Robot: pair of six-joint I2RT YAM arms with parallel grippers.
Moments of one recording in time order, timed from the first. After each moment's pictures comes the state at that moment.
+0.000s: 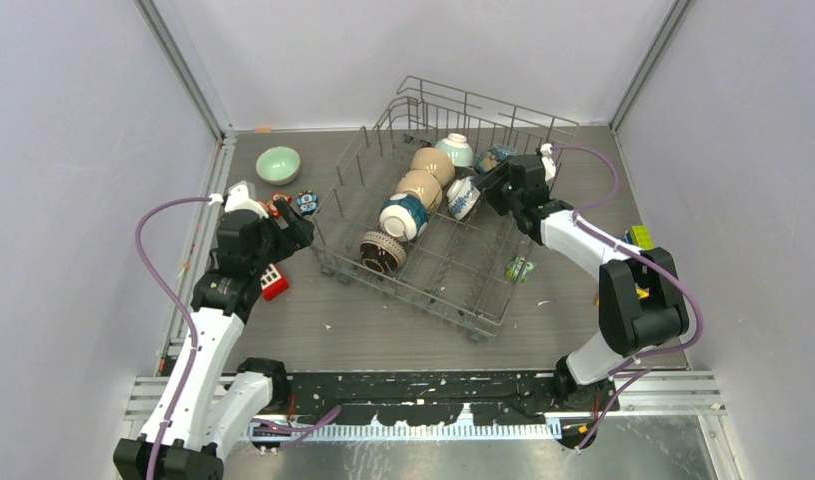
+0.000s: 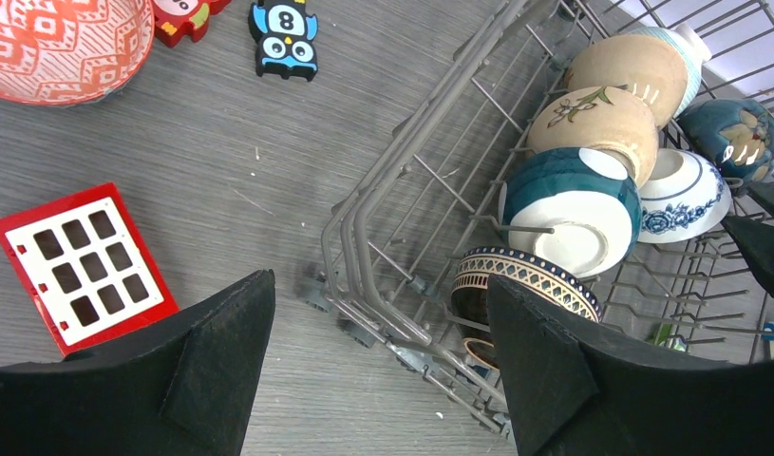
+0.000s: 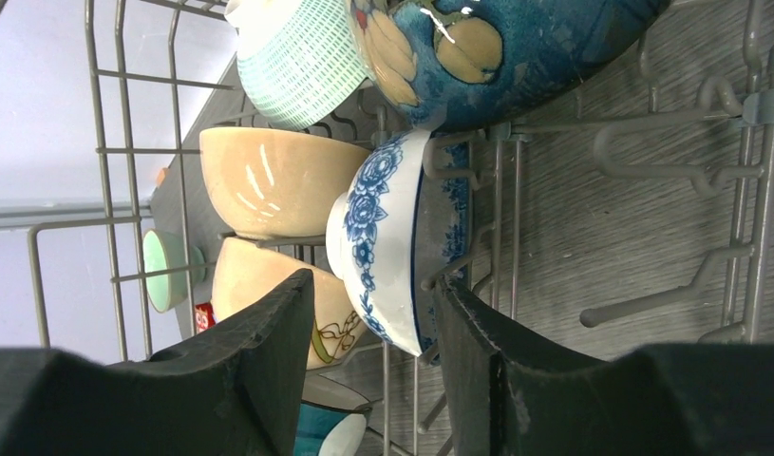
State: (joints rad) left arm -0.14 0.80 0.77 -0.43 -0.04 -0.55; right arm 0.29 1.57 1.00 0.06 0.08 1.03
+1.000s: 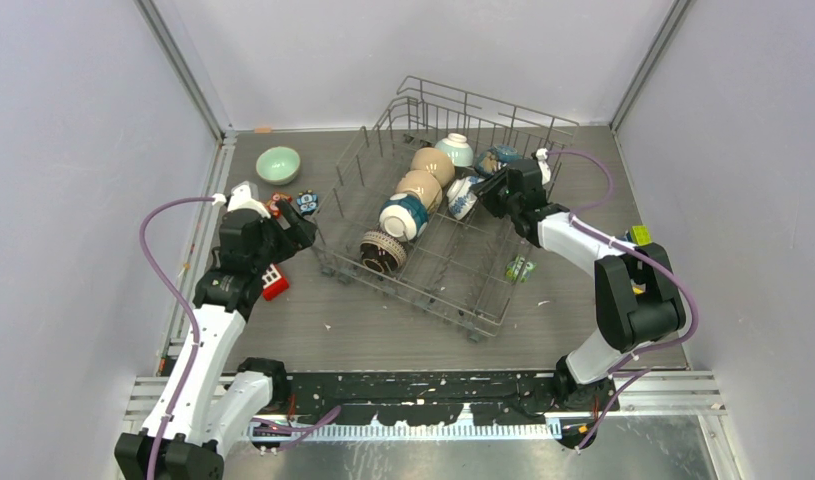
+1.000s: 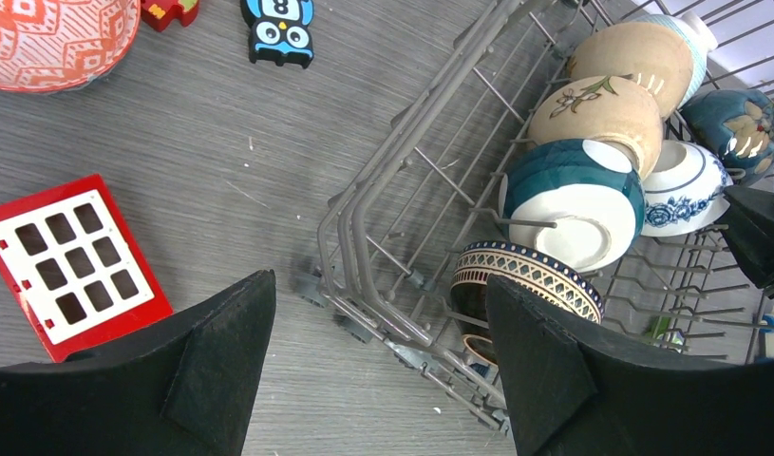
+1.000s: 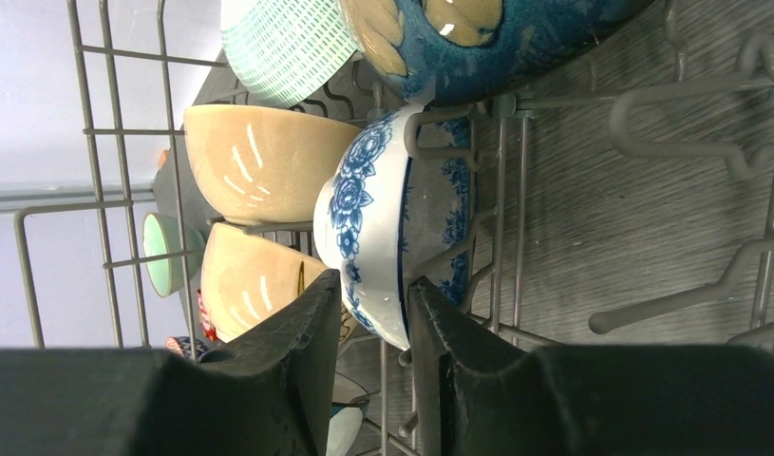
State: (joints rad) left arm -0.13 0.82 0.77 -0.42 -0.02 -0.56; right arm 0.30 1.60 0.97 0.10 0.04 1.05
